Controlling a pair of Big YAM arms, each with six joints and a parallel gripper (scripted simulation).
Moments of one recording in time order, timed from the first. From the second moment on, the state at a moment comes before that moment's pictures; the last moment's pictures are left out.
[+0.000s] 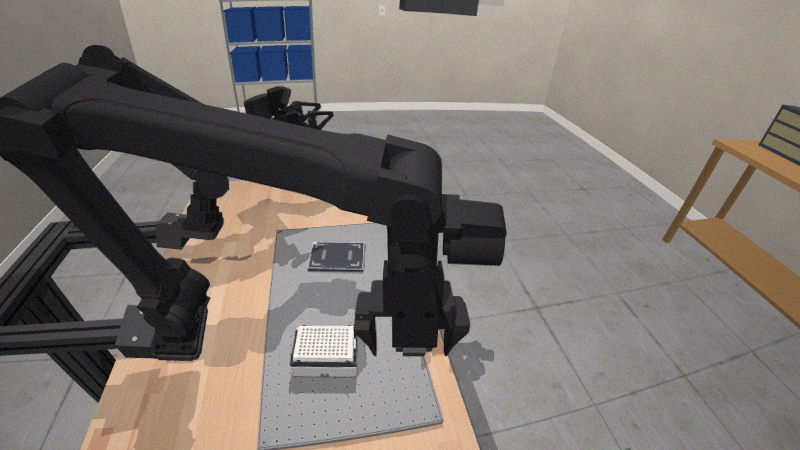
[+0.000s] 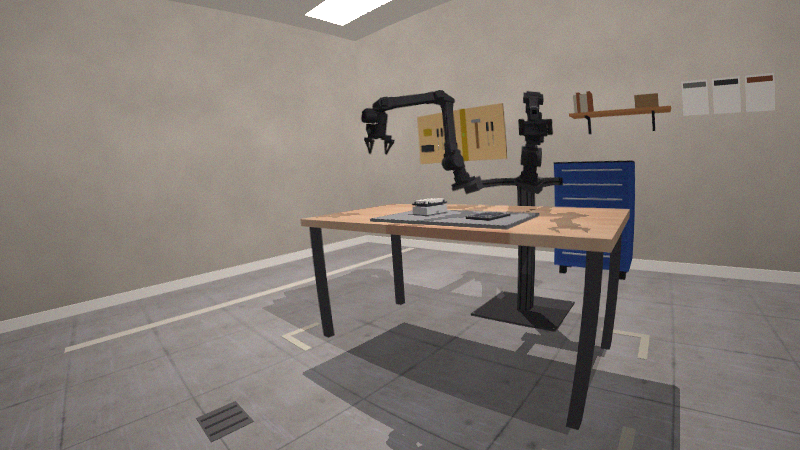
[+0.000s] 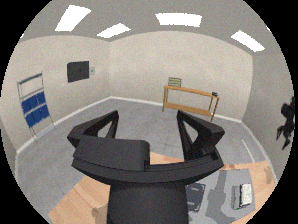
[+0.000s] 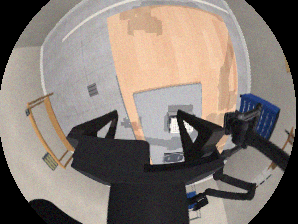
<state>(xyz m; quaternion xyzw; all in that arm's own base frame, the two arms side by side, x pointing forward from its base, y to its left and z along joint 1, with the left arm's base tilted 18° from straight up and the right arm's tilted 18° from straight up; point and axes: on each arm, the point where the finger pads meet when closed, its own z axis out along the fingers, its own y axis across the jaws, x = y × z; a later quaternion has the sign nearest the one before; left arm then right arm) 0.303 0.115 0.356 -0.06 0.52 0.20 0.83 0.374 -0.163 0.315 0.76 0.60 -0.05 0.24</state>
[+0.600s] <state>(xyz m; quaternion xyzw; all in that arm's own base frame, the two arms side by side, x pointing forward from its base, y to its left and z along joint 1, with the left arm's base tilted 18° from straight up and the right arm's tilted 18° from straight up) 0.239 0.145 0.391 -0.06 0.42 0.34 0.84 0.374 -0.163 0.315 0.76 0.60 -0.05 0.24</state>
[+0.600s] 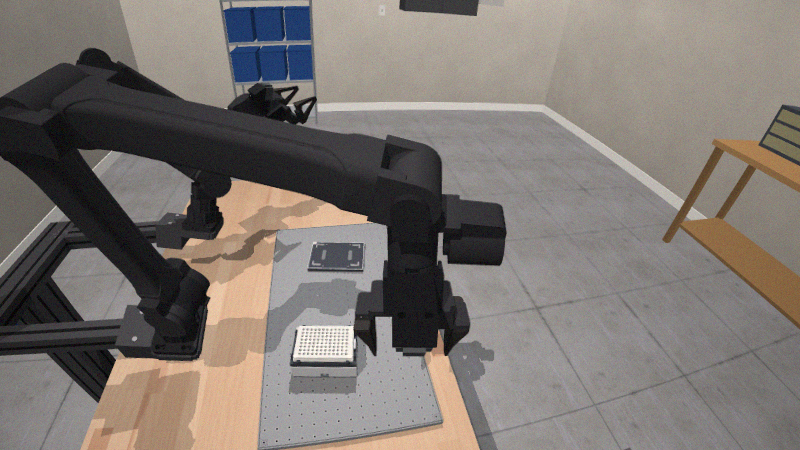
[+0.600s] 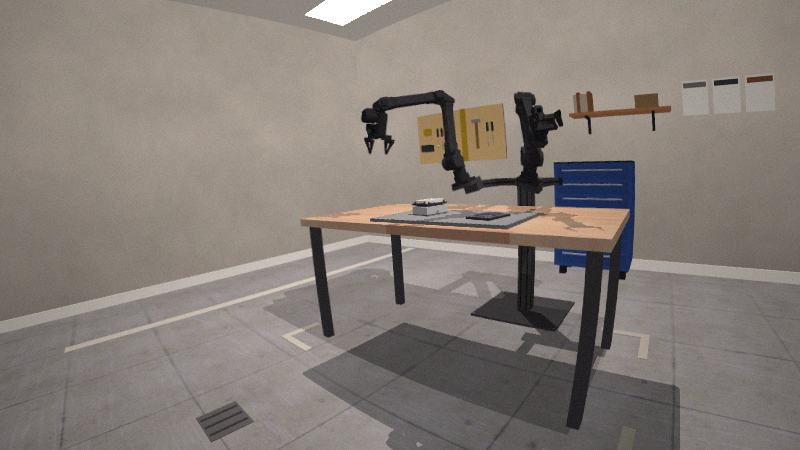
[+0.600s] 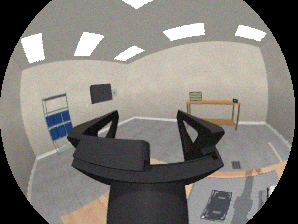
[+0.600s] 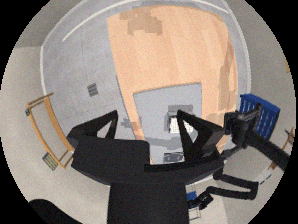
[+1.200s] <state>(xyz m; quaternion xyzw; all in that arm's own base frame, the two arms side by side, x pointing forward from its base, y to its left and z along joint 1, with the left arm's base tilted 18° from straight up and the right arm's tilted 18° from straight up) 0.192 0.150 0.410 -0.04 0.34 0.43 0.83 0.374 -0.163 0.315 0.76 0.60 -0.05 0.24</state>
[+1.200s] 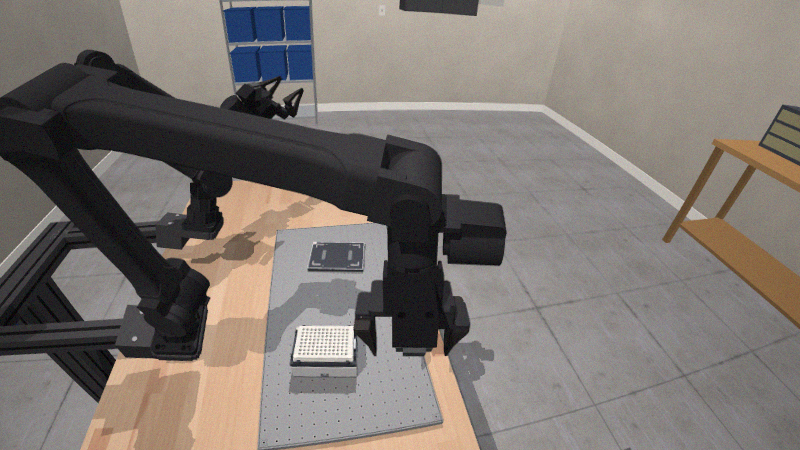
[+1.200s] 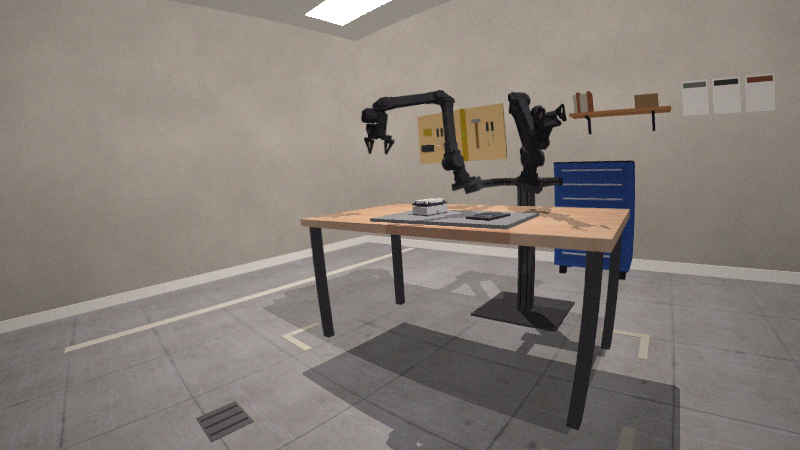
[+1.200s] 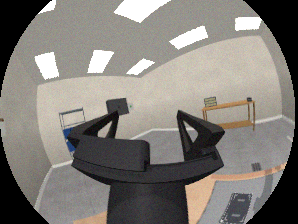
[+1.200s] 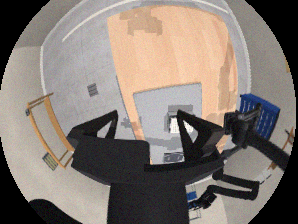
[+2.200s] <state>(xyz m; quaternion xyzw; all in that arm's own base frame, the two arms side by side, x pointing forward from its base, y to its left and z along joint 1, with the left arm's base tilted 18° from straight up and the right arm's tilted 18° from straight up) 0.170 0.148 0.417 -0.04 0.30 0.48 0.82 0.374 -0.163 0.315 0.76 0.60 -0.05 0.24</state>
